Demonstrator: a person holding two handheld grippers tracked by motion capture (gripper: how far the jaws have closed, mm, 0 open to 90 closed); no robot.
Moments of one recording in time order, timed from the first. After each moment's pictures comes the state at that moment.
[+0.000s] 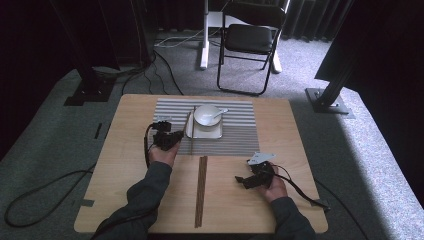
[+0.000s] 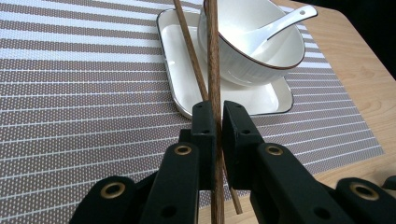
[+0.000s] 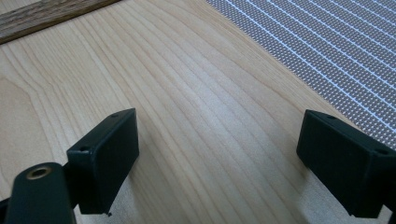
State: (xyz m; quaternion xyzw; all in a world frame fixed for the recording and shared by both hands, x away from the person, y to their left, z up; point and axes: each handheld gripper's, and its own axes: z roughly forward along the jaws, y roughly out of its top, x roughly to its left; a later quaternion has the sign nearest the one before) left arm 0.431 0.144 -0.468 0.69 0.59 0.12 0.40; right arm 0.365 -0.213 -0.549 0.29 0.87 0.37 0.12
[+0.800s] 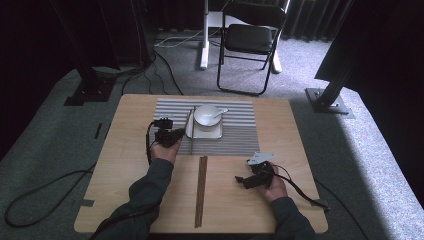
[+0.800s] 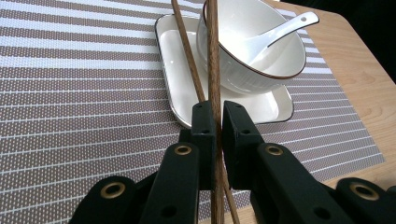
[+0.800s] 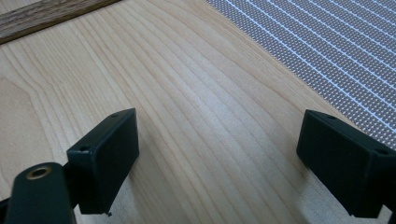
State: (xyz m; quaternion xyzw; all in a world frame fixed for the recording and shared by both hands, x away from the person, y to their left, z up) left arm 0.440 0.140 -0.466 0.69 0.59 0.12 0.40; right arm 0.365 -0.213 -0.549 0.29 0.87 0.37 0.12
